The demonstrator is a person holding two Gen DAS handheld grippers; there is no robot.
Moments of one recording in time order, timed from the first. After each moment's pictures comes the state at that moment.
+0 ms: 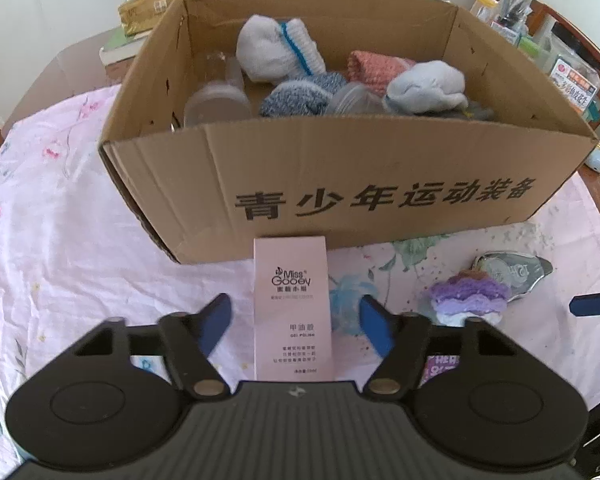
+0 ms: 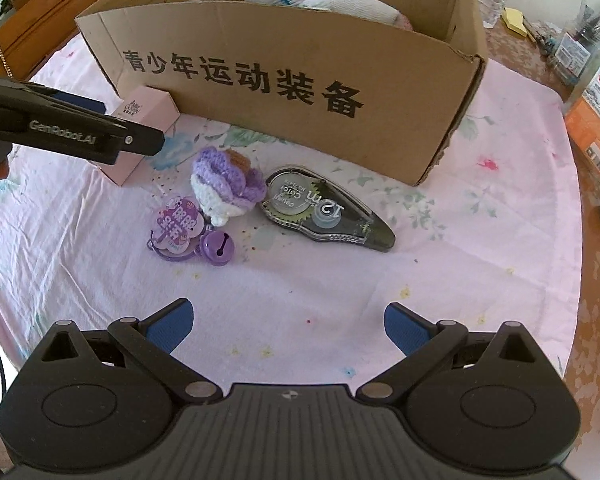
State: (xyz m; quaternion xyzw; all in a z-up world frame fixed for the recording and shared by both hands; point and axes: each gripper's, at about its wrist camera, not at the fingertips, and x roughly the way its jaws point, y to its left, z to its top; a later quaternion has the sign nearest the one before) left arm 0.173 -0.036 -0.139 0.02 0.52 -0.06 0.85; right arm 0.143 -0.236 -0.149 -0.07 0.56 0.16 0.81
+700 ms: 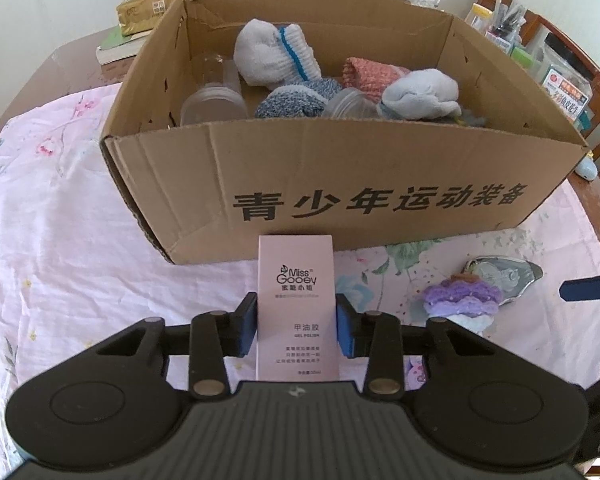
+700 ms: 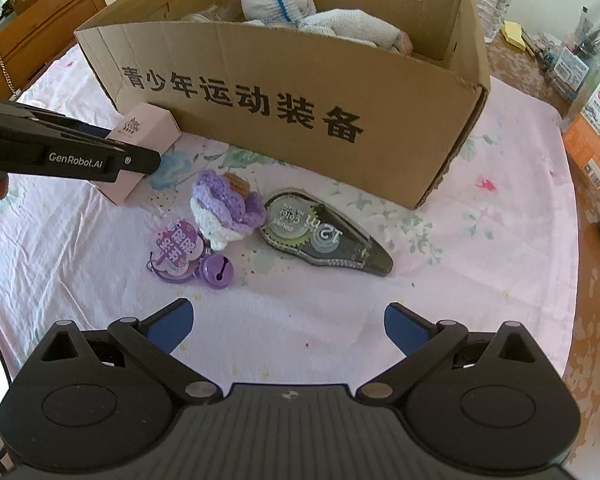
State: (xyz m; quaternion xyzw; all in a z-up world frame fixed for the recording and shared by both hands) left arm 0.173 -0.030 -0.132 0.00 0.50 -0.07 0.86; right arm 0.150 -0.233 -0.139 -0.07 0.54 0.16 0.82
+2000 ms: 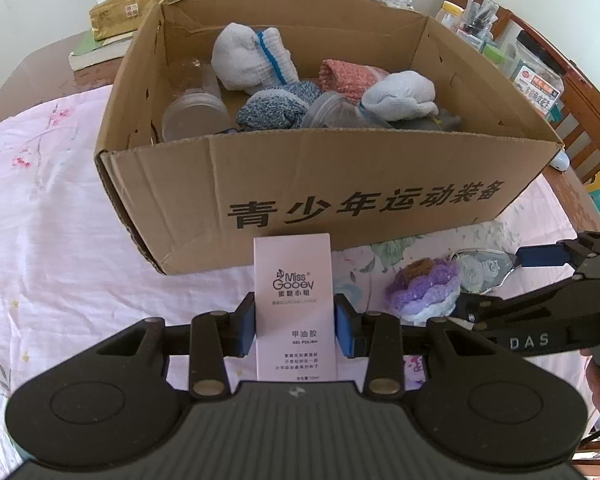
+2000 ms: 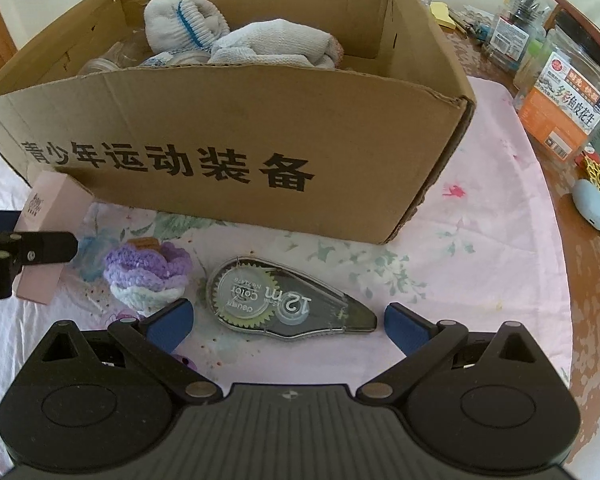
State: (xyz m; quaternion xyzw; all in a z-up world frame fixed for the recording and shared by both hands) left arm 0.175 -0.021 -0.131 0.00 0.51 -0.13 0.85; right arm 0.188 -0.225 -0.162 -0.02 0.53 0.03 0.85
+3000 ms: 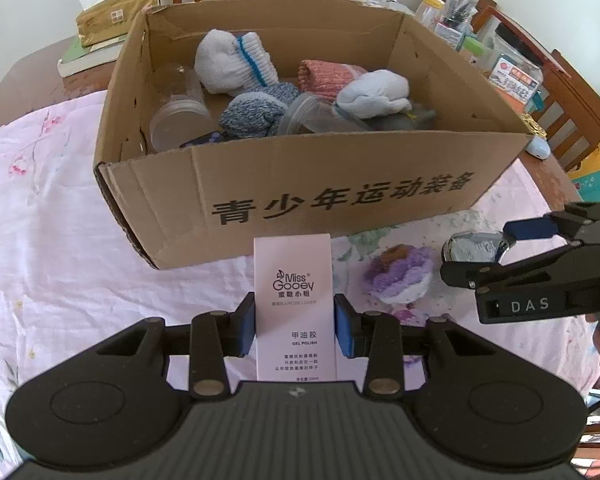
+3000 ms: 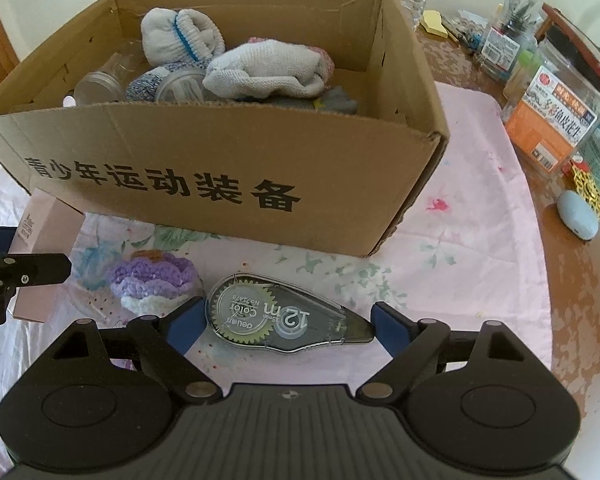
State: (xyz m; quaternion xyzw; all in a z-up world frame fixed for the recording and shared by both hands) left arm 0.164 -0.025 -0.114 0.01 0.51 -0.15 0.84; right arm 0.190 -0.230 -0.142 -0.03 0.53 0.03 0.85
